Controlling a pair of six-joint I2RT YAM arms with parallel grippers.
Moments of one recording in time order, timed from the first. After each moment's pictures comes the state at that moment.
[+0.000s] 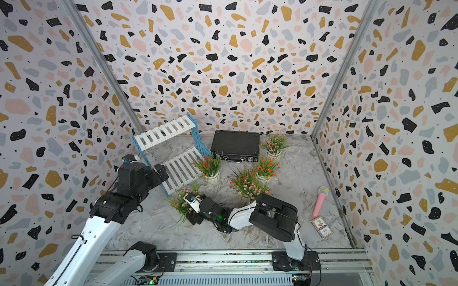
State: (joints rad) left arm -0.26 0.84 0.99 -0.74 -0.31 -0.62; right arm 1.21 1.93 0.92 0.64 0.07 0.07
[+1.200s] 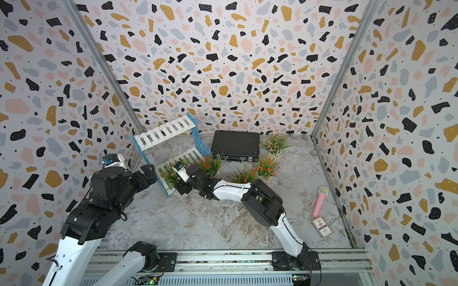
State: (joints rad) left arm -0.26 0.74 1.15 -0.90 -0.32 -0.54; right arm 1.01 2.22 1.63 0.19 -0.11 0.02
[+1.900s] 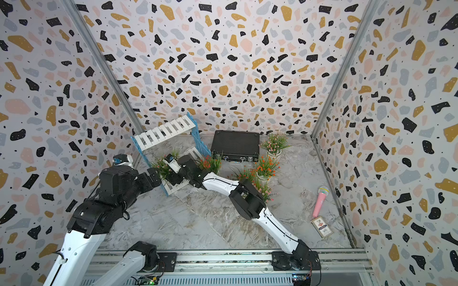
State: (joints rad) left arm -0.26 0.77 1.11 -0.93 -0.27 -0.49; right arm 0.98 2.60 2.21 0.05 -0.22 -0.04
